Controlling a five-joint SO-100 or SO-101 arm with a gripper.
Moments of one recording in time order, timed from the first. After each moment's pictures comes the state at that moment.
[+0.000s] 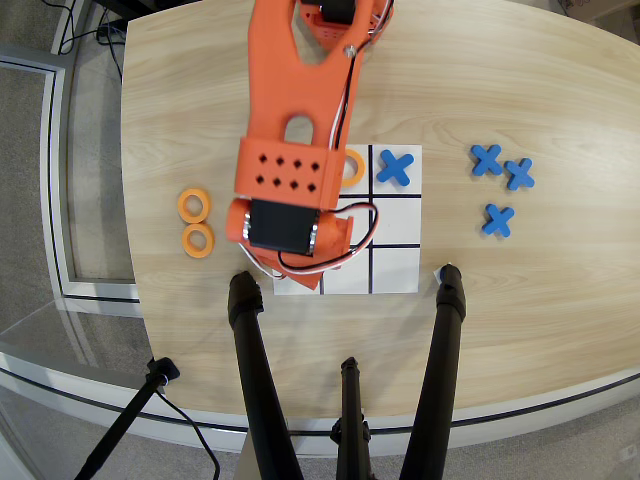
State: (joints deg) arm 10.5 86.0 83.5 69.9 -71.4
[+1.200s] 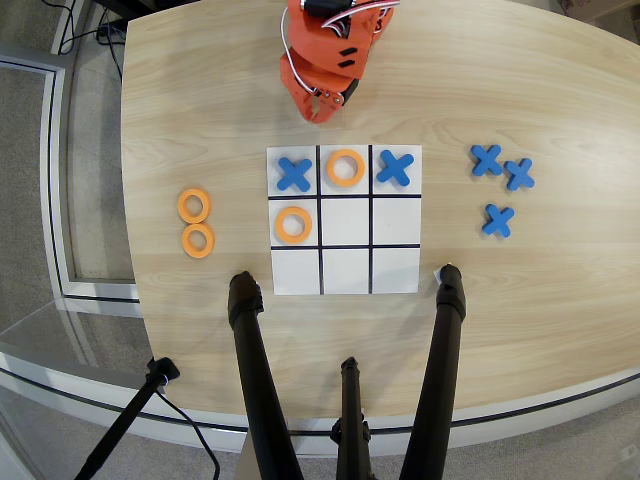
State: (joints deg) arm 14.8 177.0 173.8 65.0 -74.7
